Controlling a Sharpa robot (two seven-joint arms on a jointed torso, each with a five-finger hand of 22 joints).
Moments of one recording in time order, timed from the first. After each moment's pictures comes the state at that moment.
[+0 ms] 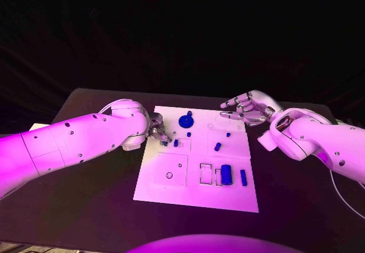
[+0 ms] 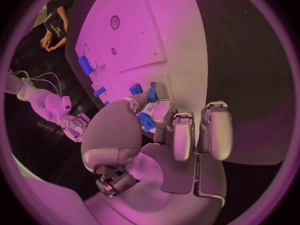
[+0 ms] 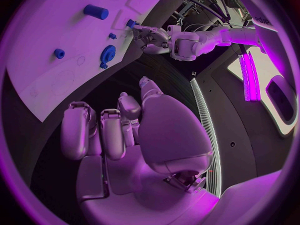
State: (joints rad) left arm 1.26 -0.61 -0.04 1.37 -1.25 0.21 -0.61; left_hand 1.05 -0.12 0.58 0.16 0.07 1.00 0.01 0.60 0.64 1.38 -0.05 1.19 1.11 1.47 -0.09 1.57 1.31 0.05 1.47 0.02 1.45 1.31; right arm 1.09 -0.95 0.11 1.57 -0.90 -0.34 0.09; right_hand 1.36 -0.05 0.00 0.20 0.31 0.95 0.15 0.07 0.09 1.32 0.06 1.03 1.21 1.47 -0.01 1.44 1.31 0.06 1.41 0.08 1.37 1.18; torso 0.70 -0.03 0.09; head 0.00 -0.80
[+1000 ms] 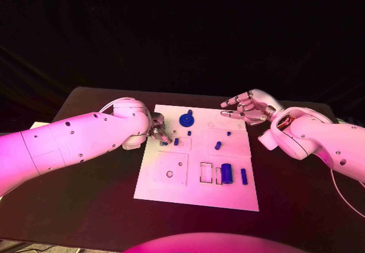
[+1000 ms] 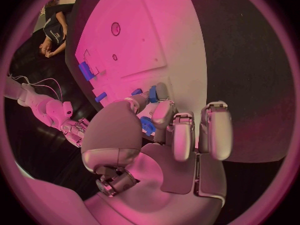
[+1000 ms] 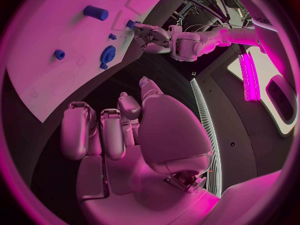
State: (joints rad) left arm 1.27 -0.62 -0.04 1.40 -1.27 0.25 -0.62; left_hand 1.05 -0.13 0.58 0.15 0.07 1.01 0.01 0.60 0.64 1.38 -0.05 1.20 1.12 1.47 -0.09 1.57 1.31 0.05 1.47 0.02 1.45 1.31; right arm 1.09 -0.95 0.11 1.57 -0.90 -0.33 0.09; right_hand 1.36 -0.05 0.00 0.20 0.32 0.95 0.15 0.07 0.09 1.32 0.06 1.03 1.21 1.47 -0.01 1.44 1.31 0.06 1.41 0.08 1.37 1.18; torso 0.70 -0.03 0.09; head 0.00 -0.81
